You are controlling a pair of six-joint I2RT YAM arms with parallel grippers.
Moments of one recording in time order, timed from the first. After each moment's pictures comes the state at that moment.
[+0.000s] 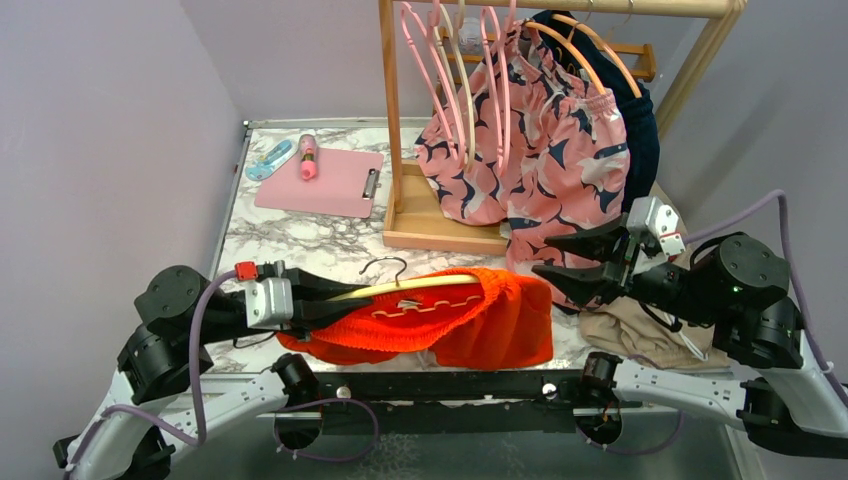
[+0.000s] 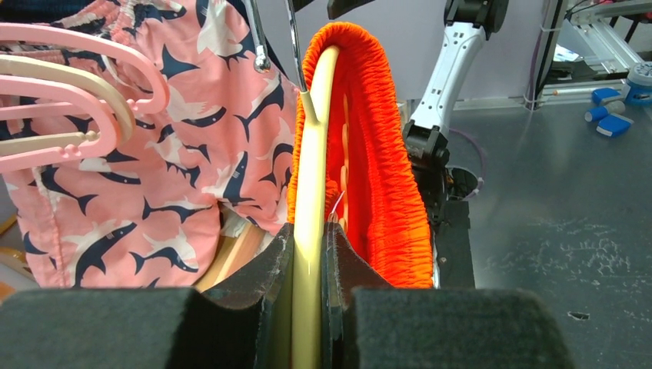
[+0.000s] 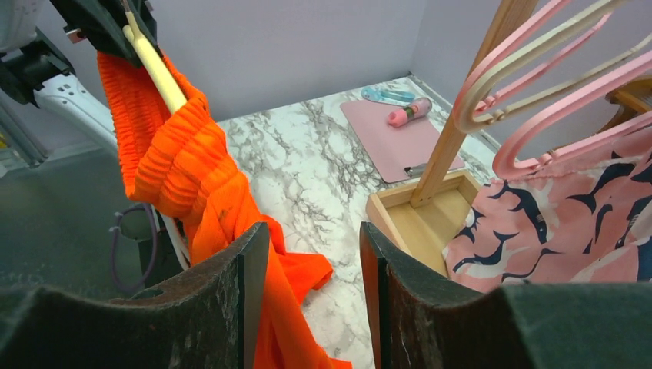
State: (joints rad) left arm -0.91 0.52 1.19 -0.58 0.49 0.15; right arm 1.10 0.69 1.36 -0.66 -0.01 -0.10
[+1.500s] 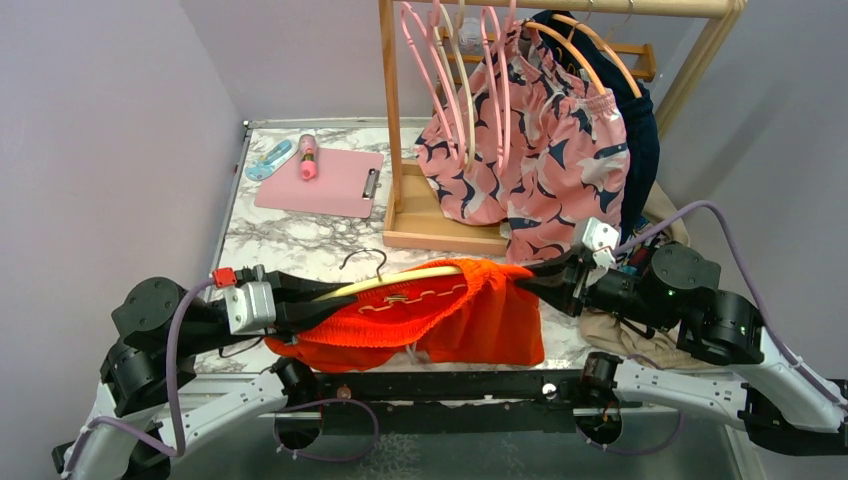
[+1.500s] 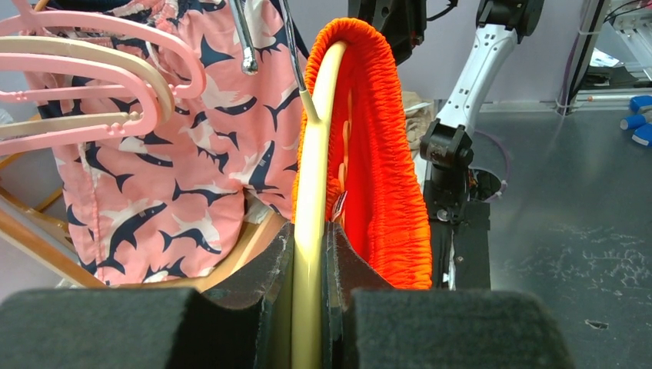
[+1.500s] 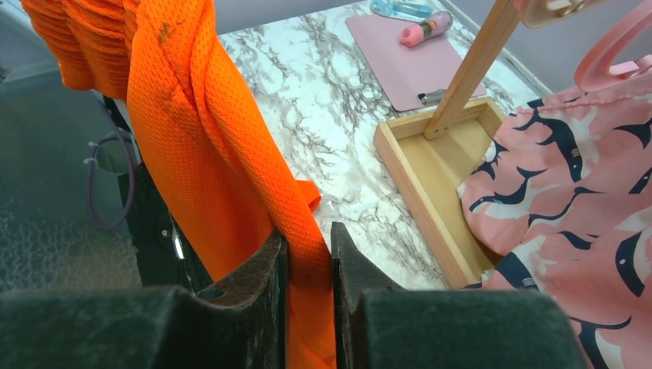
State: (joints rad) left arm -0.91 0.46 1.22 -0.66 0.39 0.16; right arm 1.10 0.64 1.17 -0.69 0.02 -0.09
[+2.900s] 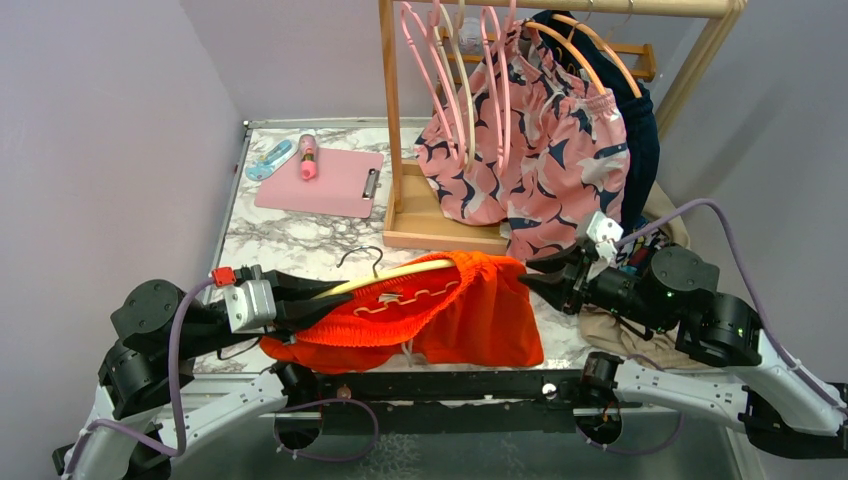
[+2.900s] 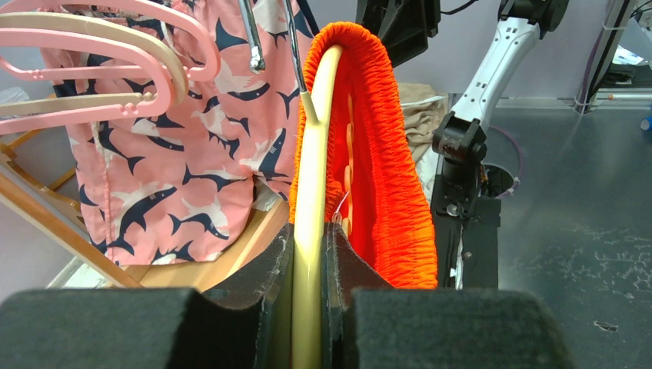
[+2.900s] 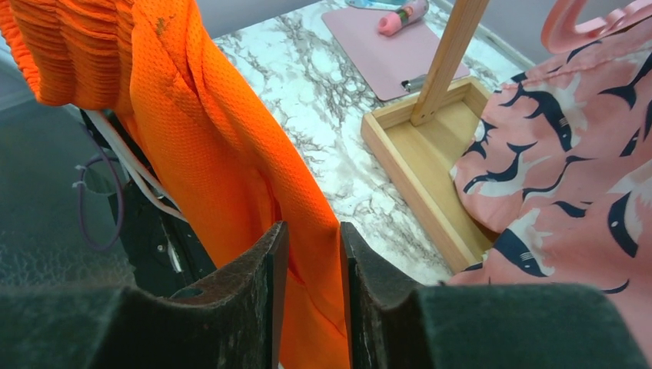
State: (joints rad) left arm -0.91 0.45 1.21 -0.68 0.35 0.16; right arm 1.10 0.62 1.14 -0.68 0.09 -0.03
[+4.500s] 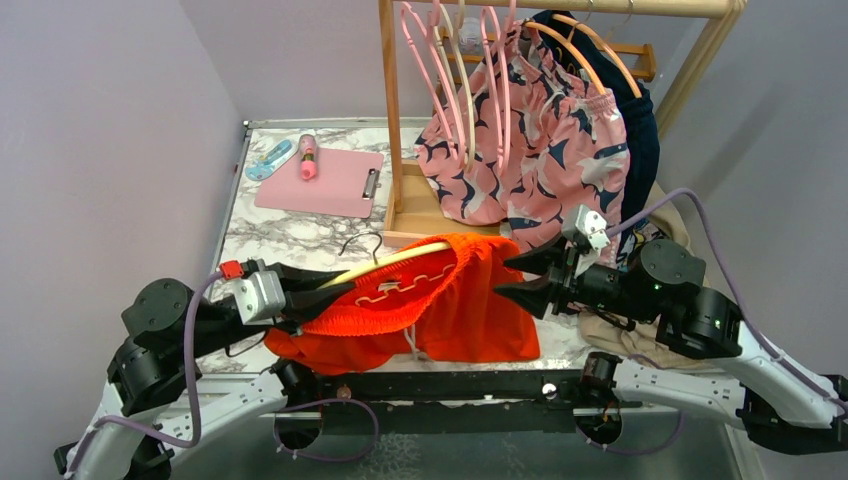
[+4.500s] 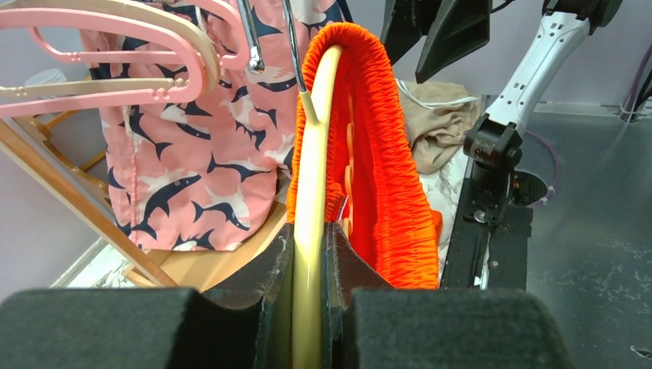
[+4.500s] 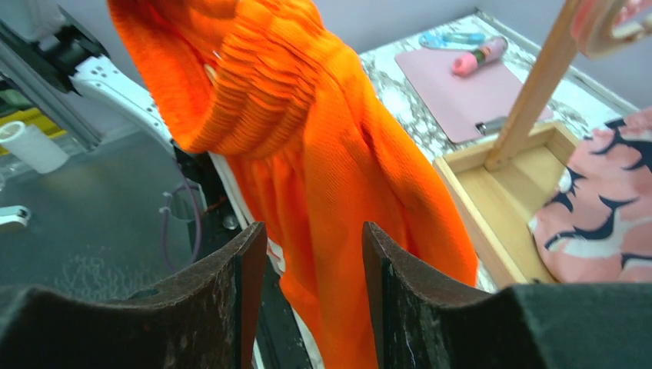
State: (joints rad) left arm -0.91 0.44 1.17 -0.65 0.26 0.16; right arm 1.10 0.68 1.11 -0.53 -0.07 0.07
